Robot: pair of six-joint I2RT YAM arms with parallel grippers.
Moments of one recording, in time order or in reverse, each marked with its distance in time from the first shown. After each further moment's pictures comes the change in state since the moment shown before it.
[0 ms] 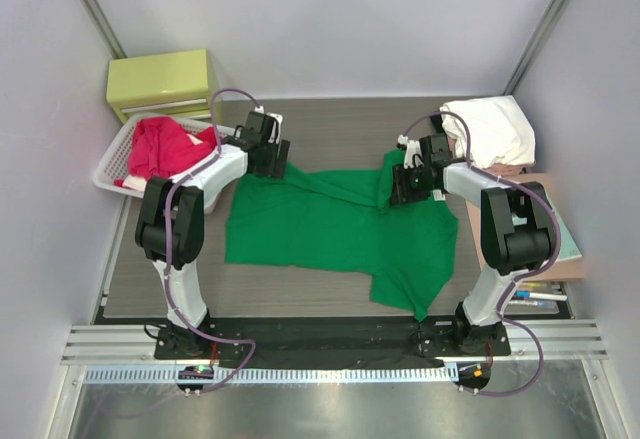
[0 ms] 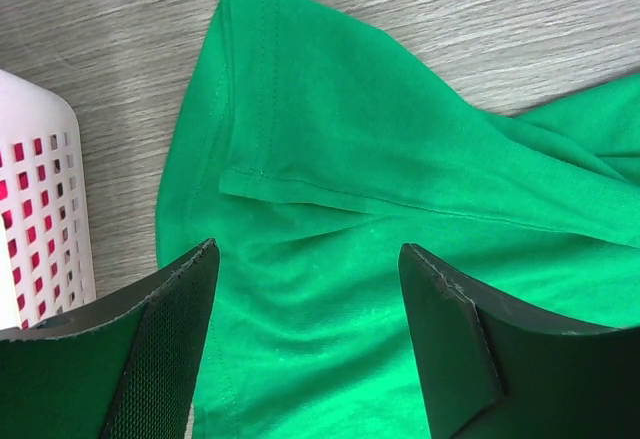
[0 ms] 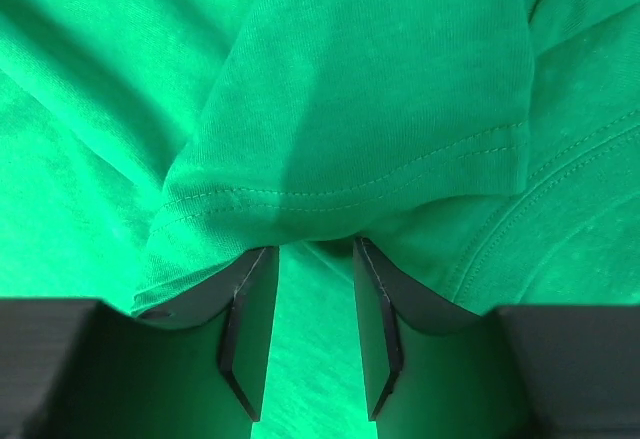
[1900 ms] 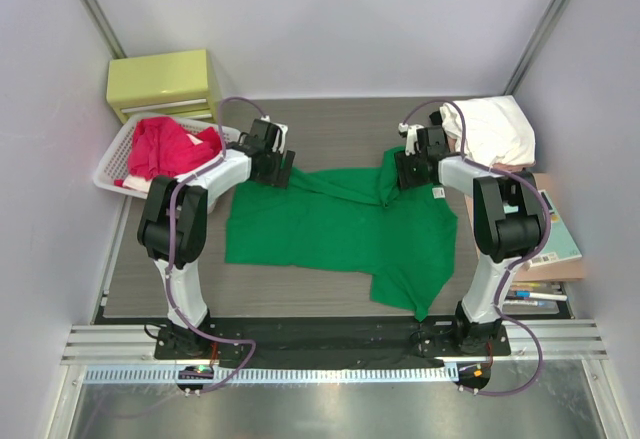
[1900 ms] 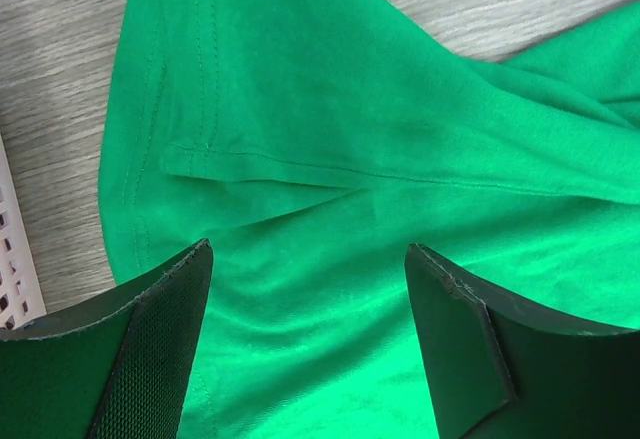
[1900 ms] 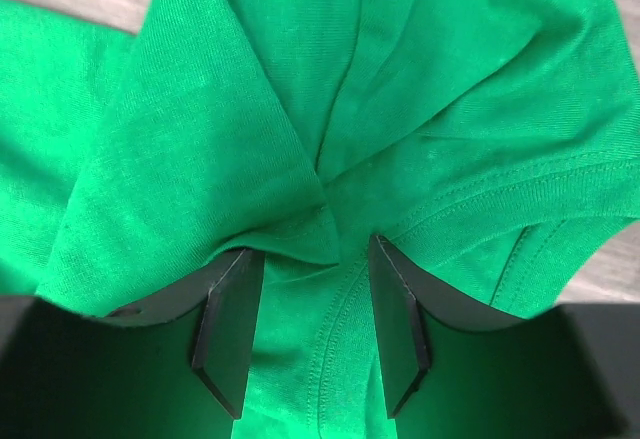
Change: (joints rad) left arm -0.019 0.012 -0.048 0.004 0.043 0.013; right arm -0.002 0.099 0.076 0.156 0.258 -0.076
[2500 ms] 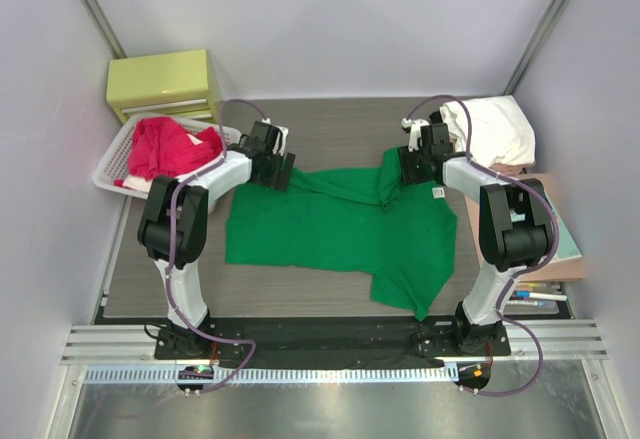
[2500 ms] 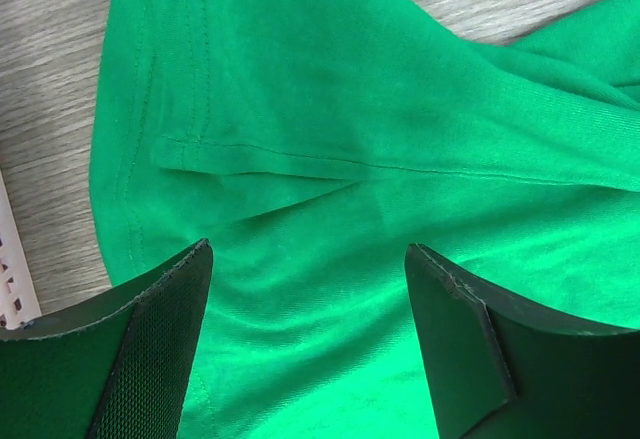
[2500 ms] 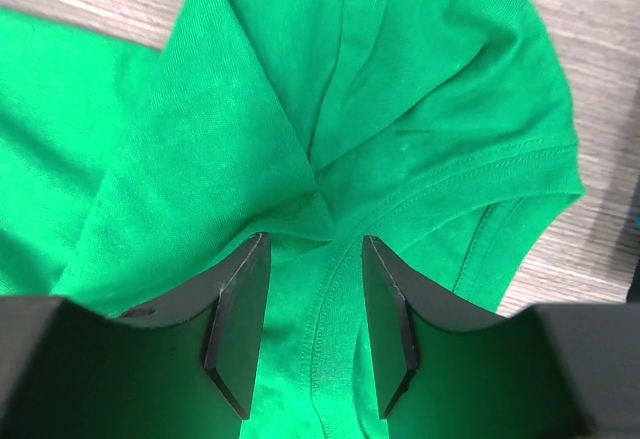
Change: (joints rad) left arm -0.002 0.000 -0.018 0.004 0.000 0.013; right arm -0.001 -0.066 -0.017 0.011 0.016 -0.008
